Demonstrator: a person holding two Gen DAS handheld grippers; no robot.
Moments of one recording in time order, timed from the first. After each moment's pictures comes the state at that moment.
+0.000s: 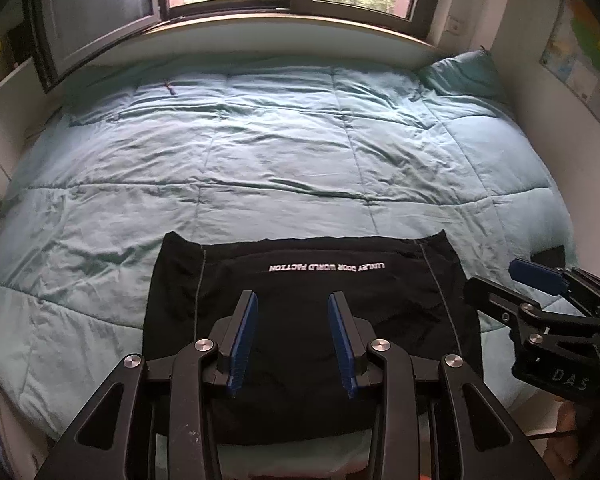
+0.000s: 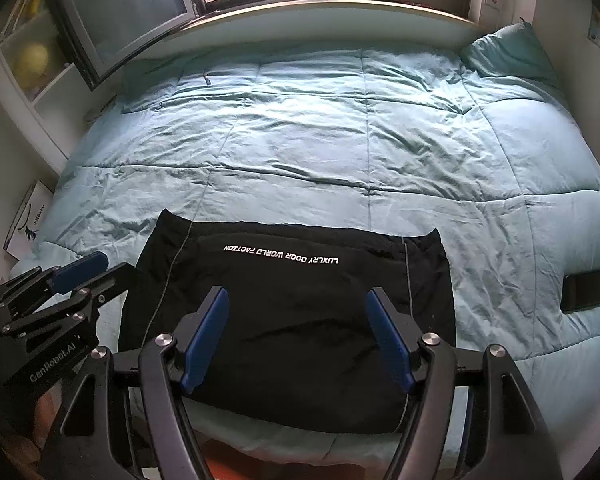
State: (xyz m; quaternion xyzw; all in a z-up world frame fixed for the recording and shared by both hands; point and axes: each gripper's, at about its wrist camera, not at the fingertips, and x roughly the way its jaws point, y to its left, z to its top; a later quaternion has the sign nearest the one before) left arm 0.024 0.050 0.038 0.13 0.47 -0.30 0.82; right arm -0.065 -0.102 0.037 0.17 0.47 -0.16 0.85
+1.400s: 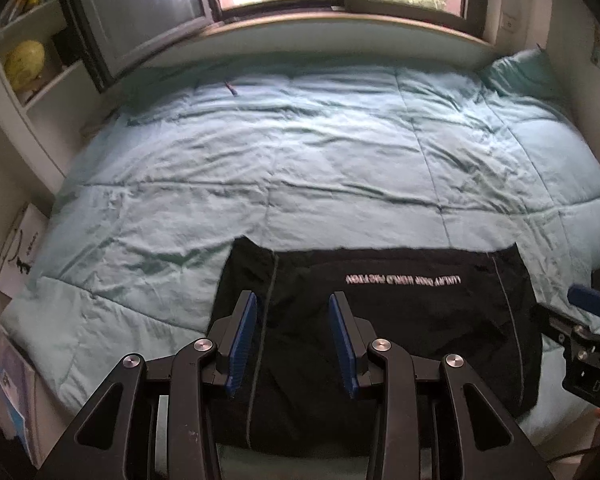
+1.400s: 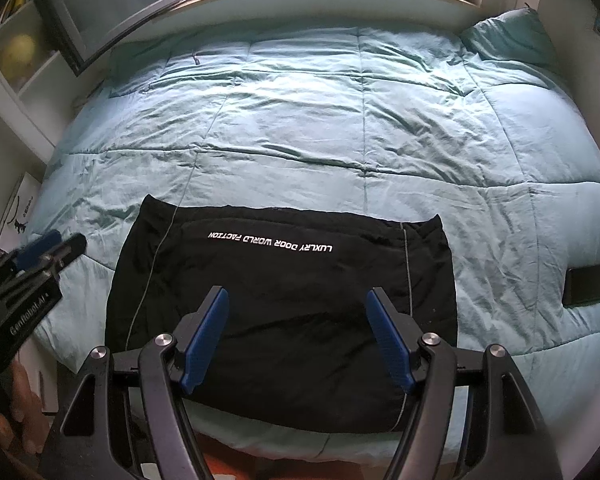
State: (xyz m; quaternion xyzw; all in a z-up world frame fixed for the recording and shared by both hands) left arm 0.055 0.065 0.030 0.16 0.44 -0.19 0.86; right arm -0.052 -0.117 0.012 0.17 0.50 -0.16 0.83
